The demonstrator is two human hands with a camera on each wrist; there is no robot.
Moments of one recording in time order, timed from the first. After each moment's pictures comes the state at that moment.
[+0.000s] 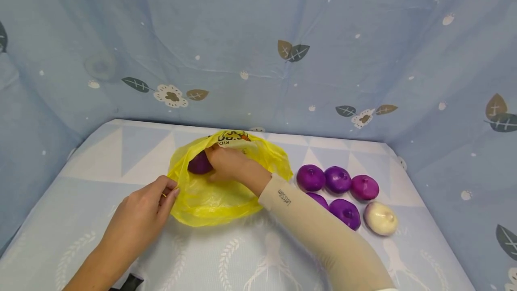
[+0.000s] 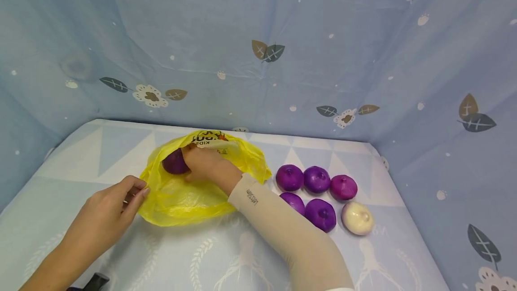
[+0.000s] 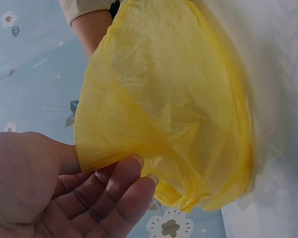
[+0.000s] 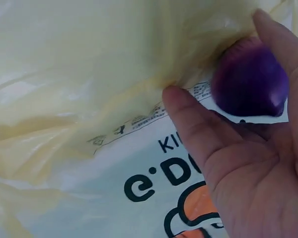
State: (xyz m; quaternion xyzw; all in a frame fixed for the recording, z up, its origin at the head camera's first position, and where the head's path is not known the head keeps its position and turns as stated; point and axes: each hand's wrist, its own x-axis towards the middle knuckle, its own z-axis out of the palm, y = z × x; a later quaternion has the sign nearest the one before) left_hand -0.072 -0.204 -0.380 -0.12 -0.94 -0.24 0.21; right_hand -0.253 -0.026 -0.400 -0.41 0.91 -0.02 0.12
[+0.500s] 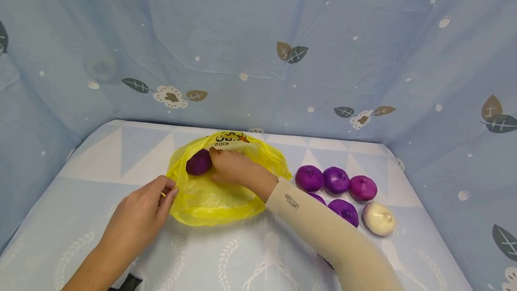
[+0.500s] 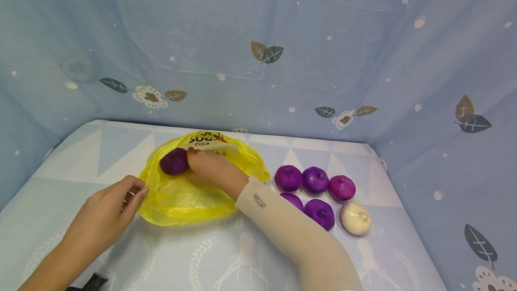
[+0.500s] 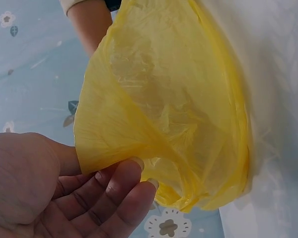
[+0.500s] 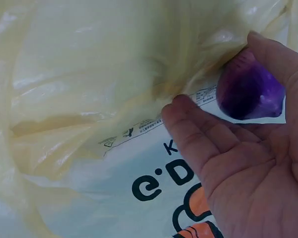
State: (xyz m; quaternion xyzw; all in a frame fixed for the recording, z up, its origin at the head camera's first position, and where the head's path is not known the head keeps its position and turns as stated) left_hand -0.072 -0.204 -0.379 -0.11 -0.95 -0.24 0.20; right_hand -0.244 -0.013 -0.399 -0.40 0.91 0.00 0.11
